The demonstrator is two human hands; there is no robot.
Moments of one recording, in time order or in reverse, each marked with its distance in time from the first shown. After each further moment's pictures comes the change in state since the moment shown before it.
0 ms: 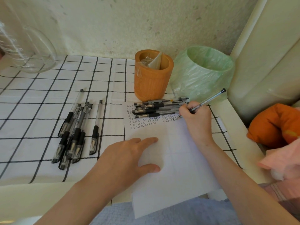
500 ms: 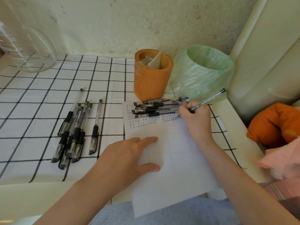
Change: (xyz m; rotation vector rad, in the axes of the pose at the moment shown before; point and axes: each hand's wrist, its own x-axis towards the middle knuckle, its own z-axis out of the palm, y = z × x) left_hand 0.001 0.000 0.001 0.000 -0.007 -0.005; right_hand 0.001 0.000 0.000 -0.008 0.006 -0.003
